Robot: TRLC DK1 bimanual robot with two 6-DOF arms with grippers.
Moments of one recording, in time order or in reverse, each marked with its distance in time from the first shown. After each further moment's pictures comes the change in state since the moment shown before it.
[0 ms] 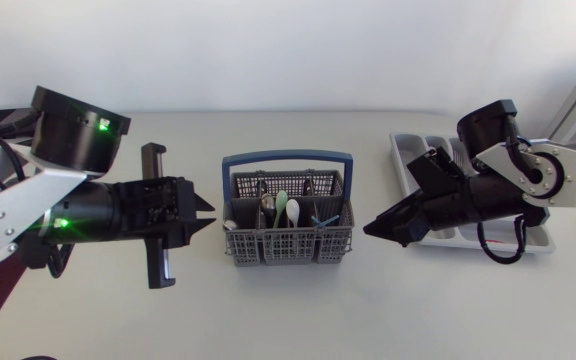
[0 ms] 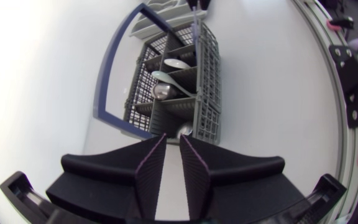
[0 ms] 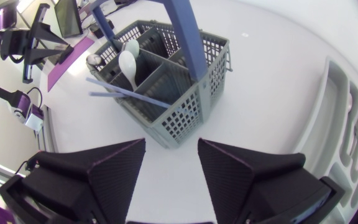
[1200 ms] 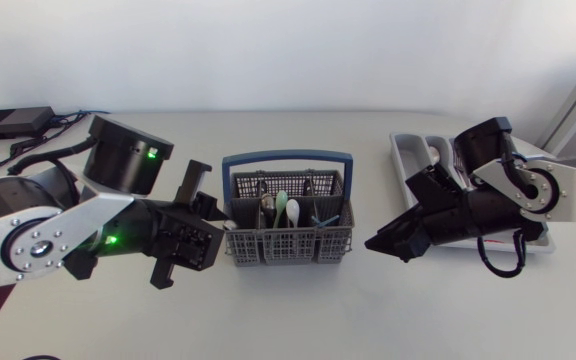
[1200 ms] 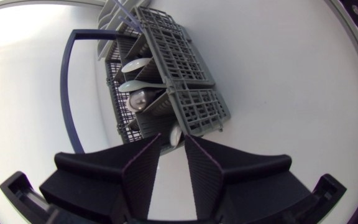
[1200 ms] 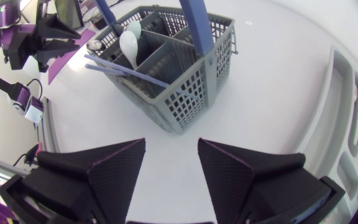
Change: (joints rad) left arm -0.078 0.112 -0.035 0.112 -0.134 0.468; right arm -0.002 -0.002 -0.061 0.009 -0.001 -0.023
